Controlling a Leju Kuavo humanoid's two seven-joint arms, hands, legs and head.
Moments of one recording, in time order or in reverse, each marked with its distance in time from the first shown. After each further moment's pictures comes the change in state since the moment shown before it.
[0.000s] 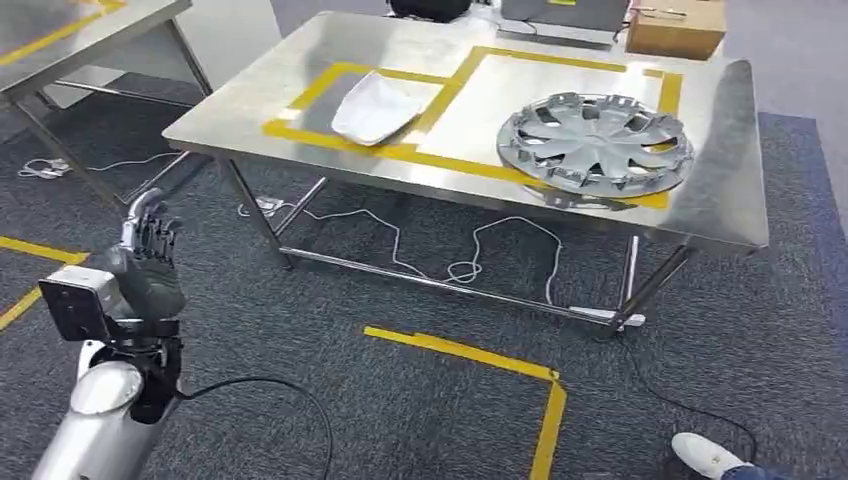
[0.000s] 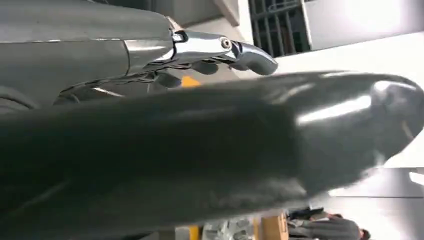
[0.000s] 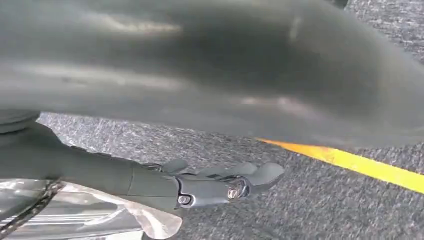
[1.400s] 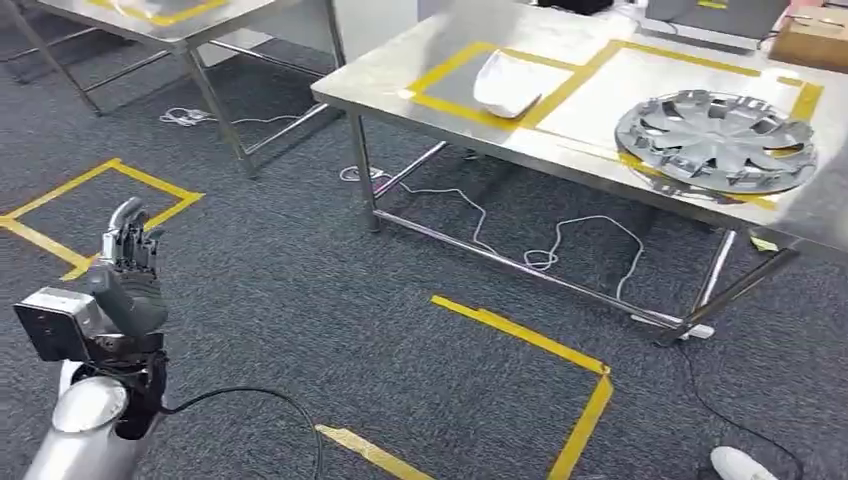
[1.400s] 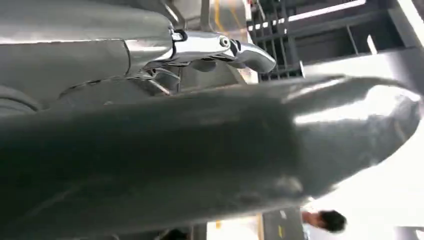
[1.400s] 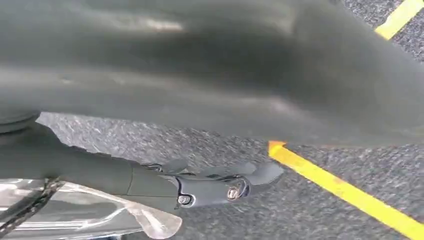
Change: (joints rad) left arm 0.072 -0.002 0.032 -0.074 -0.031 -0.041 -0.025; right arm 0.008 0.000 -0.004 -0.005 0.009 0.001 -0.068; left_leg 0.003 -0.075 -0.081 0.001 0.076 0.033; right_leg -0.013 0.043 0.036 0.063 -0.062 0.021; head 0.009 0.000
